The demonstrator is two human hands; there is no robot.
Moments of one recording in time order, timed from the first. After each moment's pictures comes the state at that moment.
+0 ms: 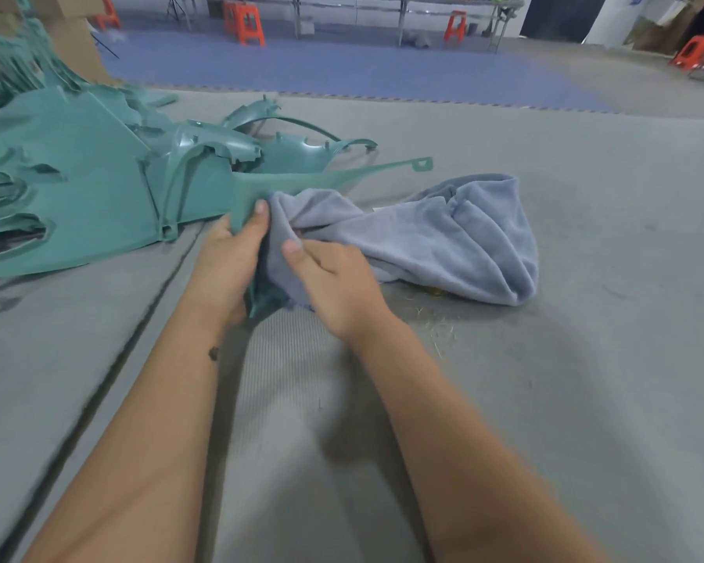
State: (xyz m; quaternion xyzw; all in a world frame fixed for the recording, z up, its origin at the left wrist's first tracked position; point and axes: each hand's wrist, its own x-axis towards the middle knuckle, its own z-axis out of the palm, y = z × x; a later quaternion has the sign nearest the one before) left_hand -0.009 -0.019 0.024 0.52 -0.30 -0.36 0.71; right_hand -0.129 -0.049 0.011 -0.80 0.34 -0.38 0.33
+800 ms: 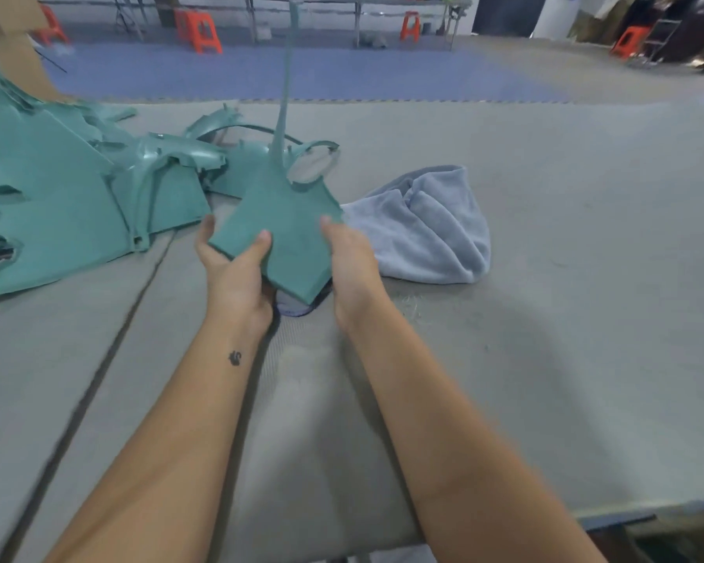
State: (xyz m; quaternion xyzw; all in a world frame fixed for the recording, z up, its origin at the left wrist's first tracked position) left_hand -0.048 -0.024 0.013 0.43 -0.15 -0.40 0.79; right_hand -0.144 -0.051 0.020 -0.42 0.37 -0.48 0.67
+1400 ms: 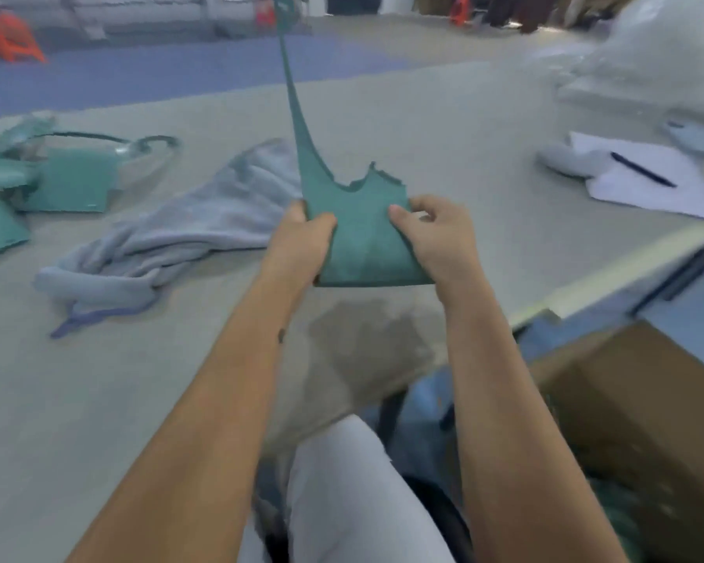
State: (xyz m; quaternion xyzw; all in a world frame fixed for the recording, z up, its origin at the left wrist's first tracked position) left_hand -0.249 -0.009 0.046 0.55 -0.54 -0.42 0.47; right_hand -0.405 0.001 0.033 -0.51 0.64 -0.51 0.26
